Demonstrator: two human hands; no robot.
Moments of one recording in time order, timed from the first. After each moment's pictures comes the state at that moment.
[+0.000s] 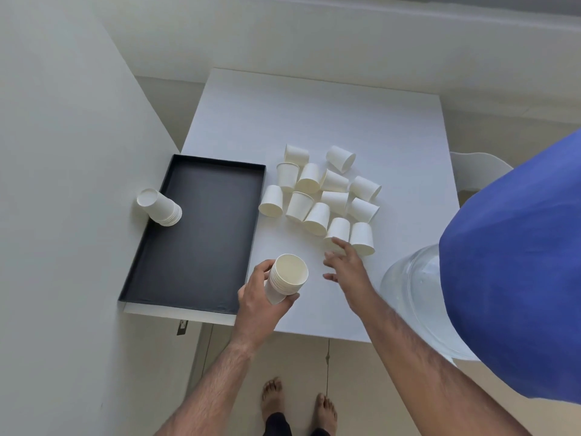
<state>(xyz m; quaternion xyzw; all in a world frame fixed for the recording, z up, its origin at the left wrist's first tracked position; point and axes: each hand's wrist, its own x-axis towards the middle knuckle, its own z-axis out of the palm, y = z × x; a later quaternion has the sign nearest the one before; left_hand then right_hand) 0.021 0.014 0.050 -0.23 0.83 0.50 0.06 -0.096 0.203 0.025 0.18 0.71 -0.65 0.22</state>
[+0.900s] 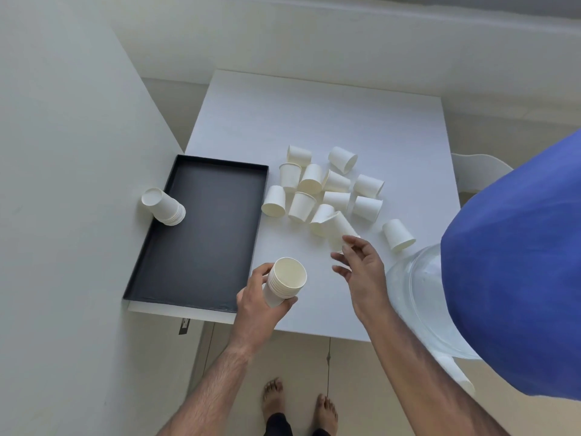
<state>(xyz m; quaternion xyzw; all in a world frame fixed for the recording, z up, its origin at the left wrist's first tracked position) 0.034 0.008 0.053 -0.25 0.83 0.50 0.07 -0.076 0.203 0.068 0.21 0.59 -0.77 0.11</state>
